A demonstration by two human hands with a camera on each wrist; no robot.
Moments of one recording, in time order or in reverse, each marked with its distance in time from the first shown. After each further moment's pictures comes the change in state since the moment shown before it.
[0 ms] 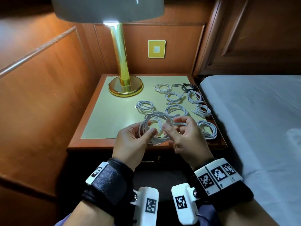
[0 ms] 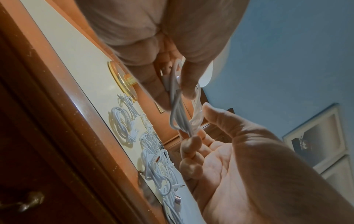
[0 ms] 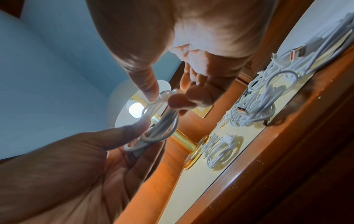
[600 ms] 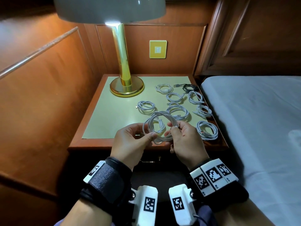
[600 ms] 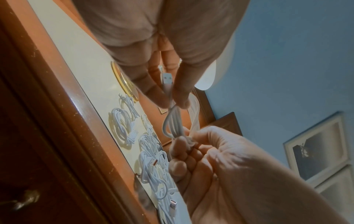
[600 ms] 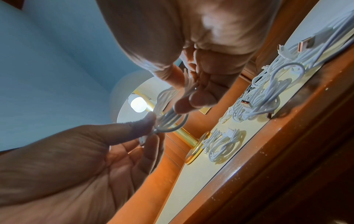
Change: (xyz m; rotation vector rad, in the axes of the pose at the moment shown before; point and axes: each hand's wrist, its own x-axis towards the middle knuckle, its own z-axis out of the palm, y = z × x) left_hand 0.001 0.001 -0.005 -0.014 0.042 -0.092; right_hand 0.000 0.000 0.005 -0.162 -0.002 -0.027
